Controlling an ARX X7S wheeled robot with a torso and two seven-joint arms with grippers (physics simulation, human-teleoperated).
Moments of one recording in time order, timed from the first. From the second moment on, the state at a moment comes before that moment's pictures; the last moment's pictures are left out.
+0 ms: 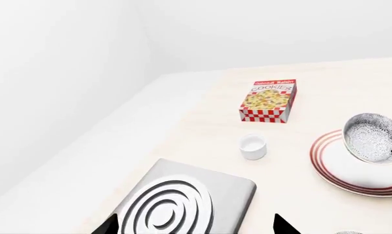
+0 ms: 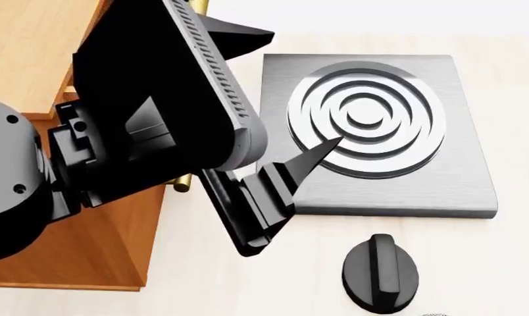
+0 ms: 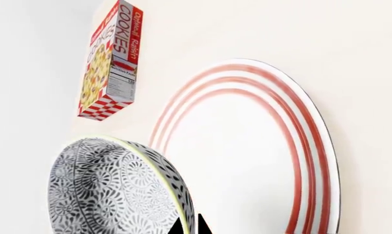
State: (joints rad) left arm -1.62 -0.47 1.09 0.28 -1.28 -0.72 -0.22; right arm -0.08 0.47 0.53 -0.12 1.66 -0.03 0.75
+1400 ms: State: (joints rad) left arm -1.60 -0.47 1.09 0.27 -1.27 -0.71 -0.21; right arm -0.01 0.49 0.47 0.01 1.60 -0.01 0.72
